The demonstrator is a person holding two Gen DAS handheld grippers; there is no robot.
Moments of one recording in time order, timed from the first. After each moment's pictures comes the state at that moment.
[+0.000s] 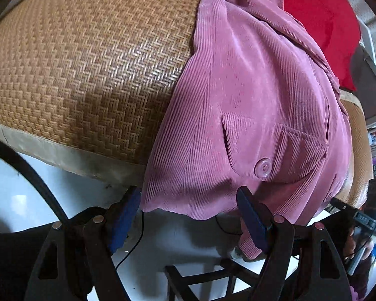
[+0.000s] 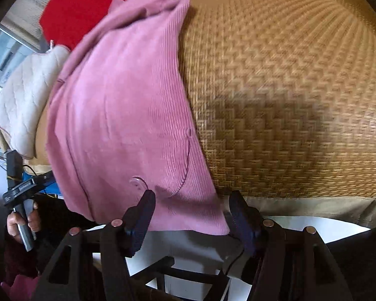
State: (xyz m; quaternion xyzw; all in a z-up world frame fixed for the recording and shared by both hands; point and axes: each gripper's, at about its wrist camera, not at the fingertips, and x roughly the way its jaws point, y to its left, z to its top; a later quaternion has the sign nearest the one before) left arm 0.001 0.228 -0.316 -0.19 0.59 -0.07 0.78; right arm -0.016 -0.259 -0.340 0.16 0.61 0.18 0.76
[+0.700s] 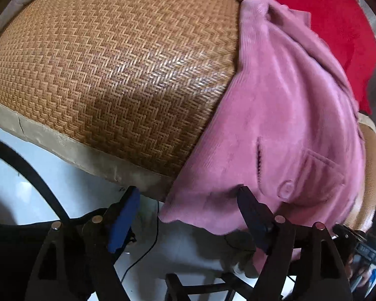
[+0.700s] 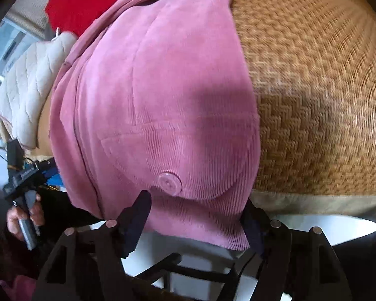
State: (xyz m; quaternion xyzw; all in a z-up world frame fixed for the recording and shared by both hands) left arm -0.004 0.244 -0.313 -0.20 0.58 0.01 0.79; right arm -0.014 -0.230 -0.338 0.14 0.61 0.21 0.75
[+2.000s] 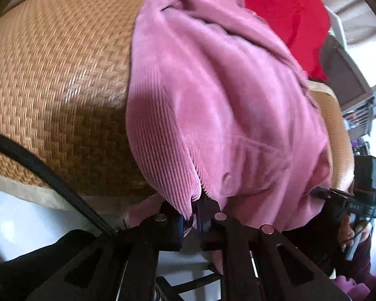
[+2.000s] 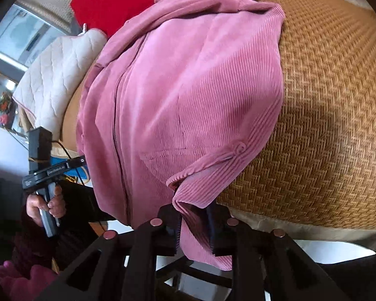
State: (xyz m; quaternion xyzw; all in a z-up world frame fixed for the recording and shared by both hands) left arm -0.023 0.228 -0.288 -0.19 0.56 -0.17 0.79; right arm 0.003 -0.215 -0.298 0.15 0.59 0.28 0.74
